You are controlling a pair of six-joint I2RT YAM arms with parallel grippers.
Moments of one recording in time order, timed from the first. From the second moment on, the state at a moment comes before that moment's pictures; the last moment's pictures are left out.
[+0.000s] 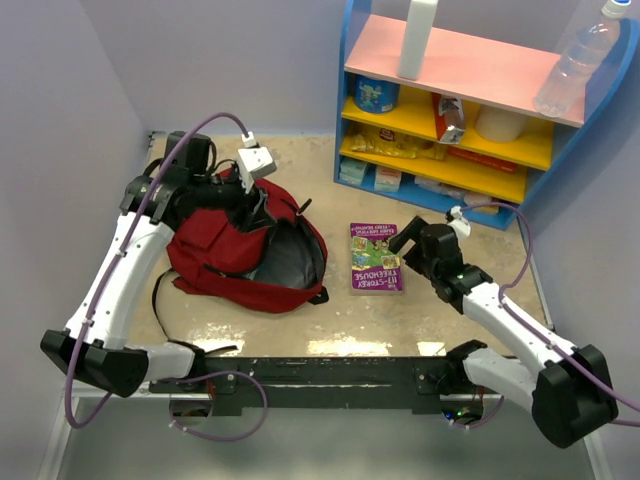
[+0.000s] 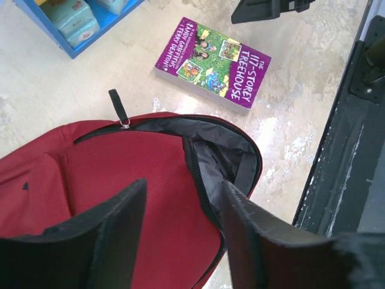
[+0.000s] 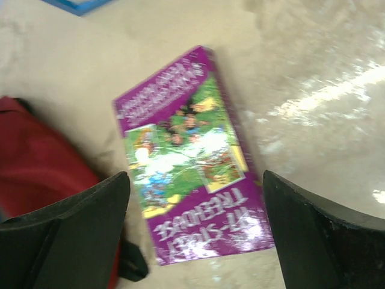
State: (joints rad) left arm -0.30 1.29 1.51 -0.96 0.70 0.47; right arm 0.44 1.00 0.57 -0.20 0.31 0.92
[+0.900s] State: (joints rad) left arm -0.84 1.78 1.57 -0.64 0.51 0.27; right arm 0.21 1.18 0.48 -0.04 -0.03 0.85
